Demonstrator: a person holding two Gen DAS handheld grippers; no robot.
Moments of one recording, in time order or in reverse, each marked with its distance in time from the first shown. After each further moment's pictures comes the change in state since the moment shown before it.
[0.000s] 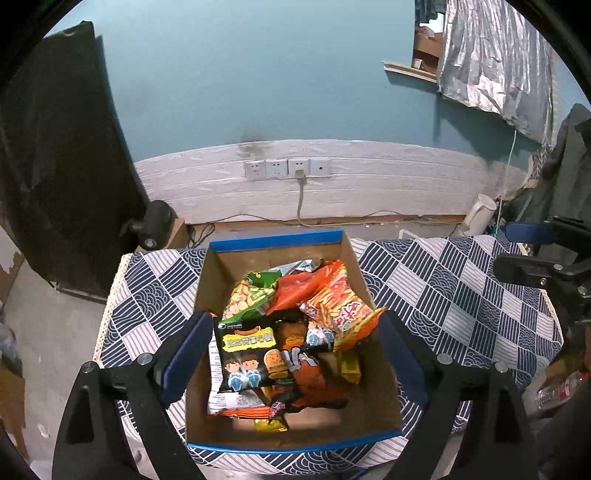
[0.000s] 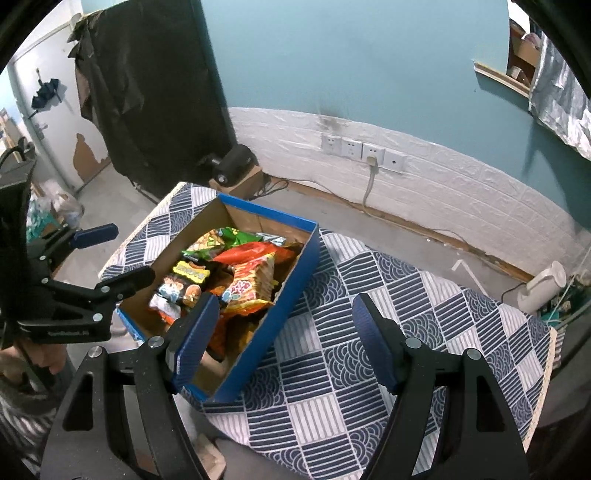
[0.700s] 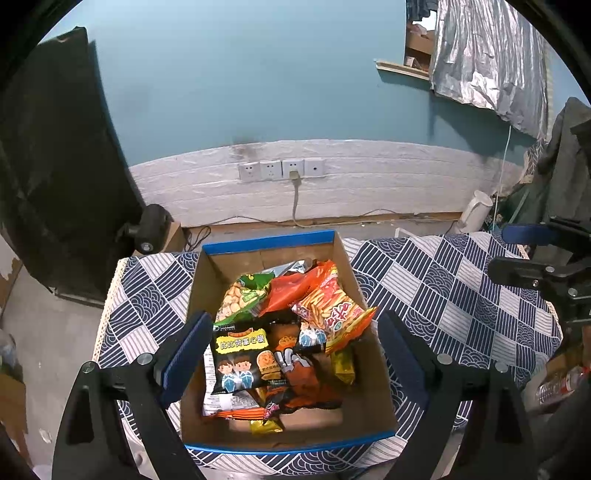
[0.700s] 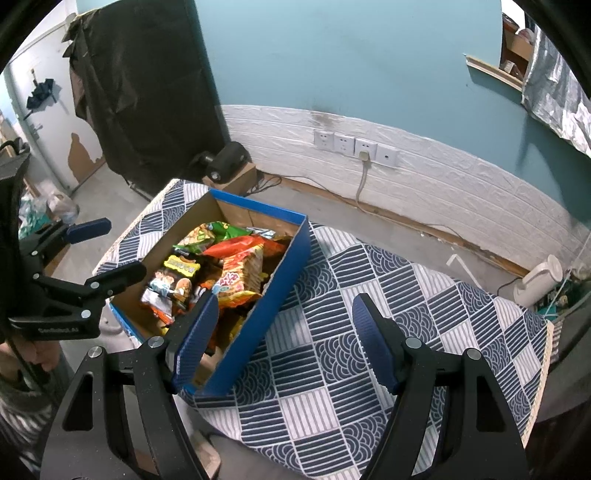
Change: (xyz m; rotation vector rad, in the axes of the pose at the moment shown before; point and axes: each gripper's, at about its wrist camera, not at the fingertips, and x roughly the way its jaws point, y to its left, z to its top) left arm 0.000 -0.009 0.001 0.016 -0.003 -0.002; right arm 0.000 -0.010 -0.008 0.011 0.008 -0.016
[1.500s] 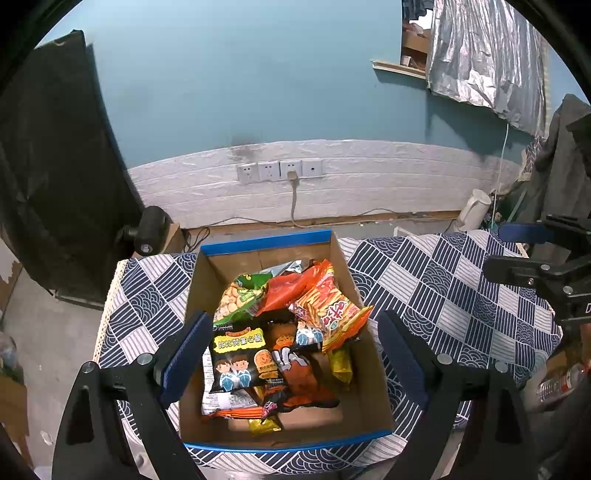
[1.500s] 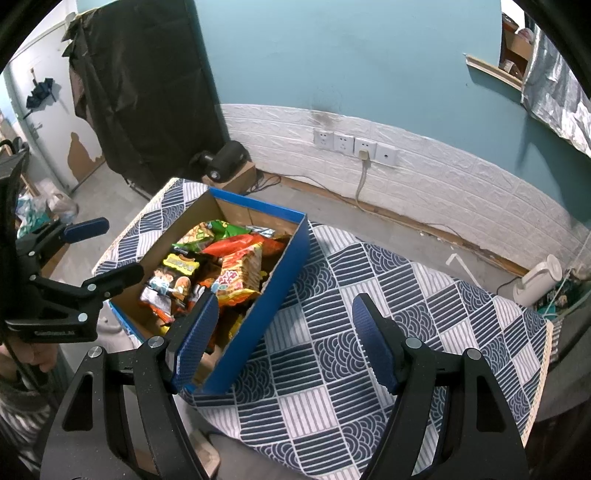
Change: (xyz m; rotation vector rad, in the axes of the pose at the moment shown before) left arm -0.005 -0.005 0.000 0.012 0.000 -0.001; right arm -0.001 -0.001 -0.001 0.000 0.002 -0.002
